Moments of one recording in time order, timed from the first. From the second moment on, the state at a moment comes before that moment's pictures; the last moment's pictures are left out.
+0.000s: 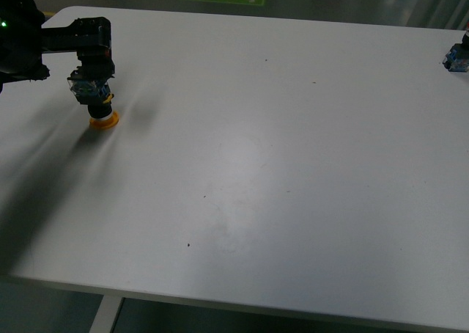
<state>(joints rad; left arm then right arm) -0.05 1.92 1.04 0.19 0.02 -0.05 0.00 0.00 0.01 0.00 0.00 0.00</state>
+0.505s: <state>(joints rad) -0.08 1.95 1.09 0.12 0.02 -0.05 0.00 0.00 0.01 0.00 0.00 0.00</state>
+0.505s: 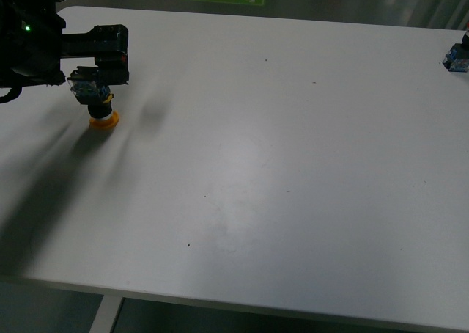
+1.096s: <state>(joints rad) -0.09 1.96 1.11 0.07 0.01 -0.07 0.00 0.00 0.01 0.00 0.00 0.00</state>
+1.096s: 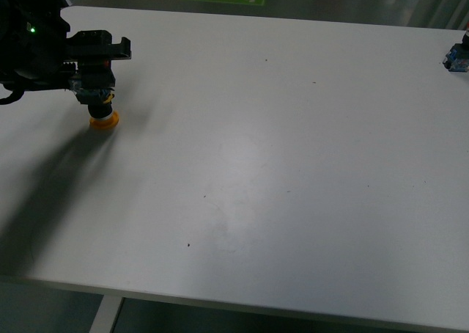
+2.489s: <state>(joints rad) -0.40 1.99 1.08 1.35 0.50 -1.38 0.00 0.00 0.01 0.00 0.00 0.00</state>
